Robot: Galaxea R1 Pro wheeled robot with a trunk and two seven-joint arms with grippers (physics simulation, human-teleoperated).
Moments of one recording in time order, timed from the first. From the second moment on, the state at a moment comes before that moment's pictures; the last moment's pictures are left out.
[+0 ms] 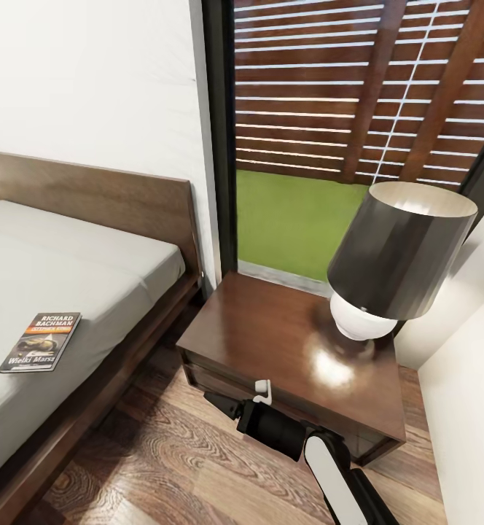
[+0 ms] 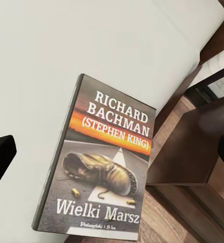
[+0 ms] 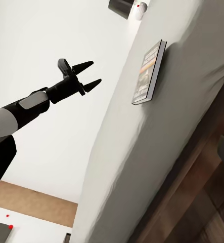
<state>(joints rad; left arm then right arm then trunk) -1.40 0.89 1.06 -0.03 -0.94 0.59 -0.91 -0.28 0.07 0.30 -1.31 -0.81 0.60 0.69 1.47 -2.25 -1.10</state>
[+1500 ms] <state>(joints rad) -1.40 0.87 1.06 -0.23 -0.93 0.67 -0.92 -0.28 0.07 0.30 -1.31 -0.81 0.59 0.69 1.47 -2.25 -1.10</state>
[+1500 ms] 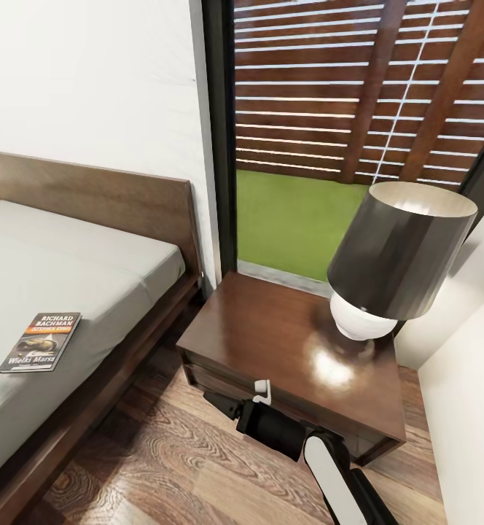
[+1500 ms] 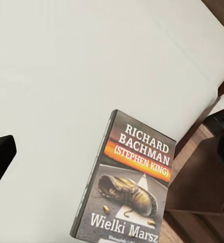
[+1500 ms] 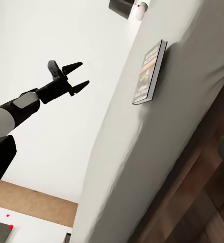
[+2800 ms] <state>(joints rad) -1.40 0.87 1.05 -0.27 -0.94 0.66 -1.08 -0.28 0.07 0.30 -1.31 -0.81 0.59 0.69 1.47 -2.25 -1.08</state>
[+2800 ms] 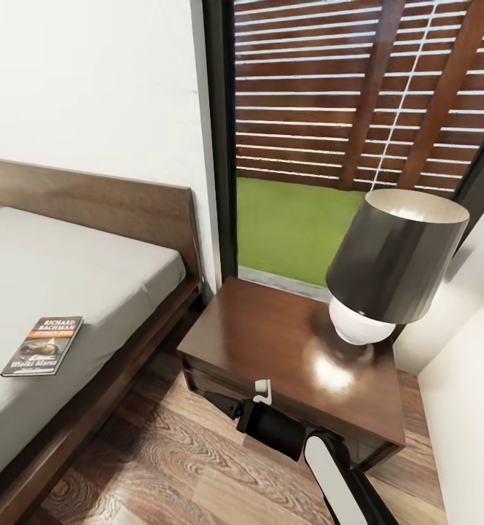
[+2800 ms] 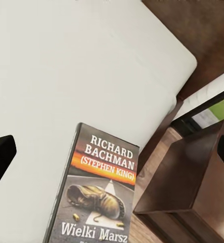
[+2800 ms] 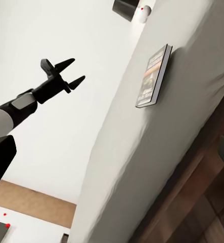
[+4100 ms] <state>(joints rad) -1.40 0.87 1.05 -0.27 -0.94 0.66 -1.08 -0.28 0.07 0.30 -1.31 -0.81 0.58 0.69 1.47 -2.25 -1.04</state>
